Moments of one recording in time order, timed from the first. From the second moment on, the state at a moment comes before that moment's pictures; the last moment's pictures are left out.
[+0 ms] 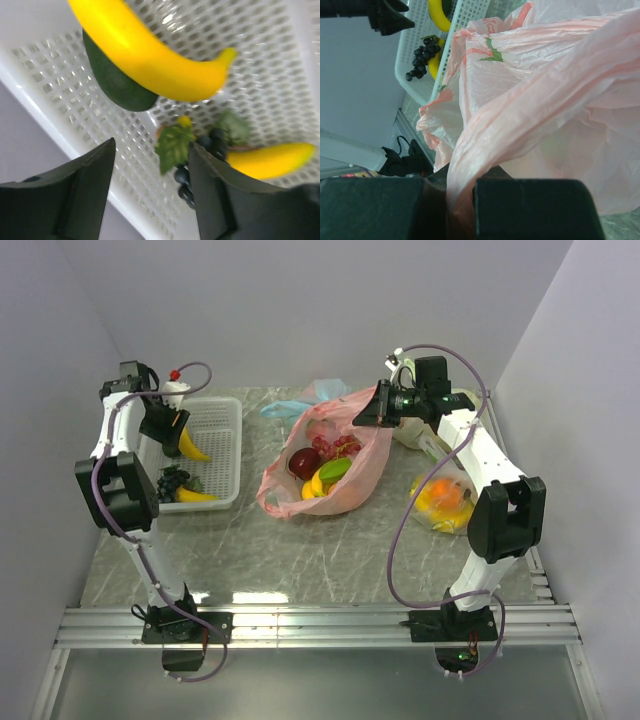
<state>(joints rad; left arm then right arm) 0.22 2.00 1.87 -1.01 0.18 0.66 0.20 1.75 1.60 -0.49 -0.77 0.40</state>
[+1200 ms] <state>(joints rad) 0.21 2.17 1.77 -0.74 0.35 0.66 0.19 1.75 1.59 -0.51 -0.77 0.38</state>
